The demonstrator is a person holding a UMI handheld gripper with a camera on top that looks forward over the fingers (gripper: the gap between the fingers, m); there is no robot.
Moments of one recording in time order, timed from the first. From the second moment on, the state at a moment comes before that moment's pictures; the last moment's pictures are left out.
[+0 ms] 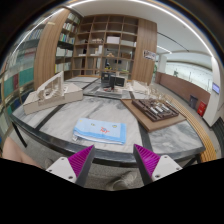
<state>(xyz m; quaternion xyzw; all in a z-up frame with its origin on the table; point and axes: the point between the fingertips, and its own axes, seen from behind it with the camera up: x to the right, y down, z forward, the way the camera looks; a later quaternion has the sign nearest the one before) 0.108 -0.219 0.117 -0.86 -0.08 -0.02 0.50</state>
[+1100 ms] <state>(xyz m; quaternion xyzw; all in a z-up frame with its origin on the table) -0.087 -0.024 -0.005 -0.87 -0.13 0.02 0.48</state>
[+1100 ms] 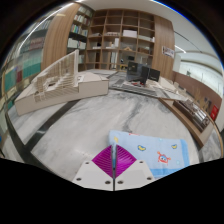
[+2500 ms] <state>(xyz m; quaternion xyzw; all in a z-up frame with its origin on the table) 0.012 -0.227 0.114 -0.83 -0.08 0.08 0.55</state>
